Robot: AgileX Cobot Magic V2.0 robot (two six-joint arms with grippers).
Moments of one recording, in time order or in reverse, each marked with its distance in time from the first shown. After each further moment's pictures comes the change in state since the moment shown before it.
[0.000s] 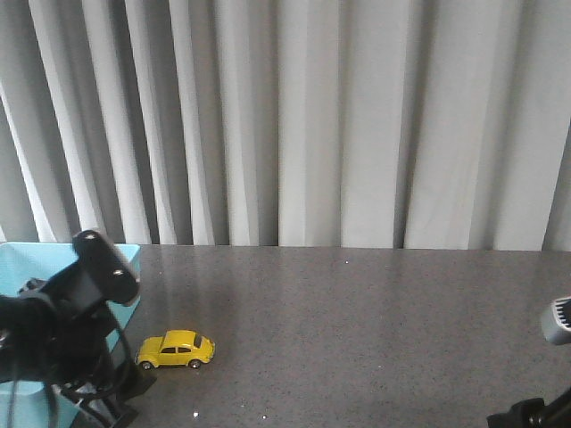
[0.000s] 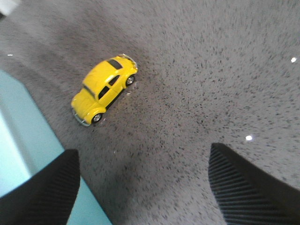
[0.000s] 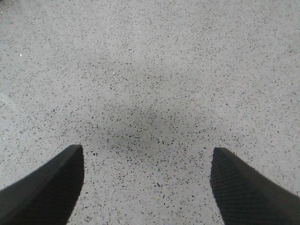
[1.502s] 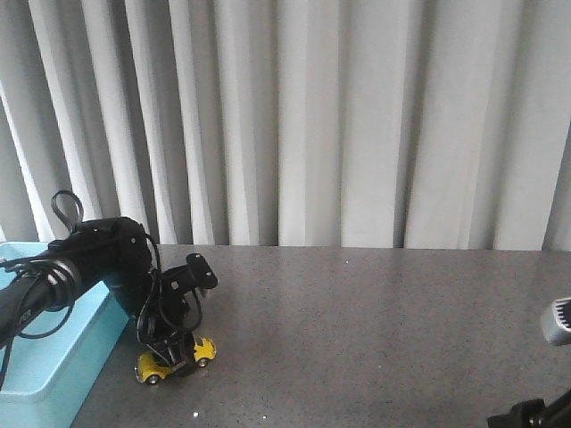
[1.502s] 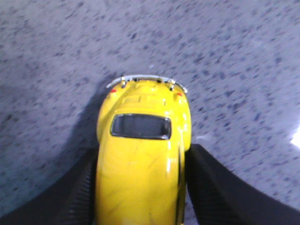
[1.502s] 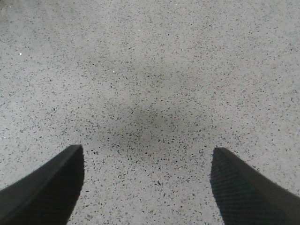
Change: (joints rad) left arm 0.133 0.939 -1.007 -0.169 0.560 0.337; right arm 0.000 0.000 0.000 0.003 0.005 0.001
